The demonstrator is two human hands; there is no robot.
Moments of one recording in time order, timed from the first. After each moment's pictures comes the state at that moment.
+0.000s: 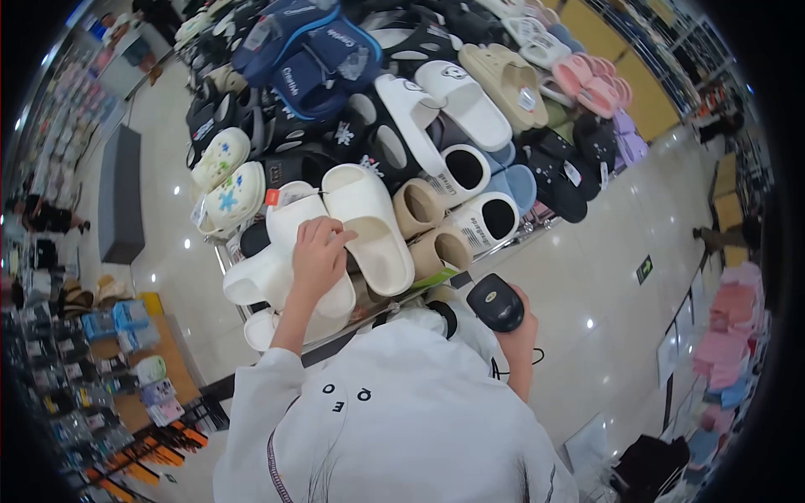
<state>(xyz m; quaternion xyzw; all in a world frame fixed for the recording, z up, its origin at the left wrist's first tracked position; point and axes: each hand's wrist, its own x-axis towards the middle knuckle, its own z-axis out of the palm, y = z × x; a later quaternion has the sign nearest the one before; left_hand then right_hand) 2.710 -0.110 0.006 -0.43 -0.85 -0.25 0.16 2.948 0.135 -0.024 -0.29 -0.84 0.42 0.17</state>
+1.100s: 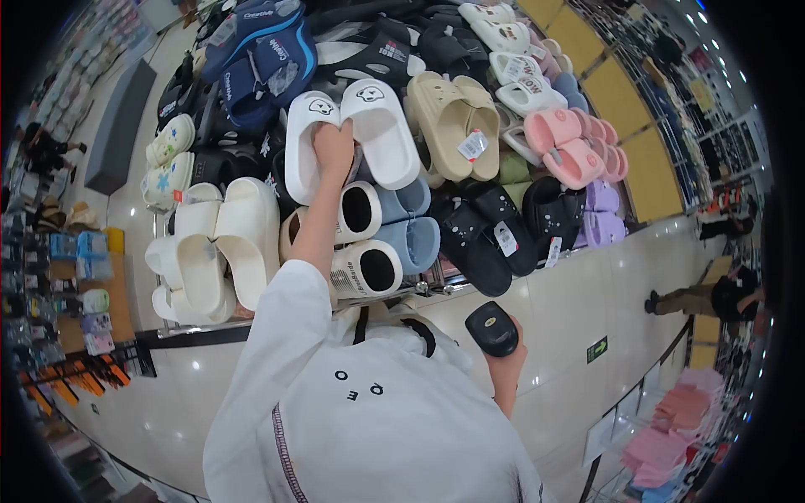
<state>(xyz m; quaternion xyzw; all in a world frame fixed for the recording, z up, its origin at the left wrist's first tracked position) 2.552 0.171 -0.064 0.03 -0.88 -0.43 0.19 2.949 0.400 -0.023 -0.25 -0.84 0.46 0.12</state>
